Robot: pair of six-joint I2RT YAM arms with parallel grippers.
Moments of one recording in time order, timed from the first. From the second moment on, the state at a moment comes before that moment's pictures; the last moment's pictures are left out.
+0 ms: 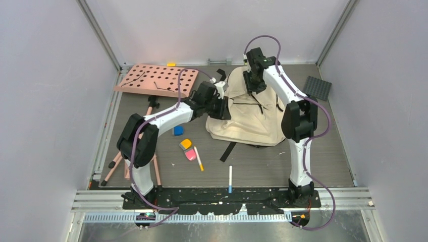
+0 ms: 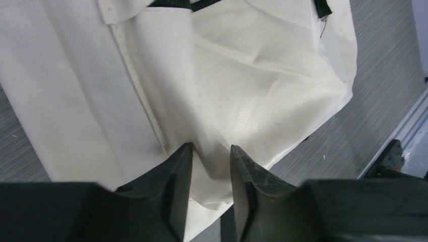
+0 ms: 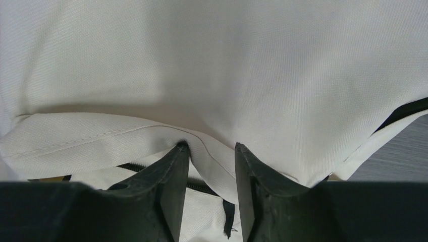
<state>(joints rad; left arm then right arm) -0.64 1.84 1.30 -0.16 0.32 -0.36 0.32 2.18 2.07 -1.00 0.11 0.08</state>
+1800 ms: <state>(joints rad) -0.38 1.69 1.00 -0.51 -0.21 -0.45 0.29 1.82 1.86 -0.82 -0.04 0.21</state>
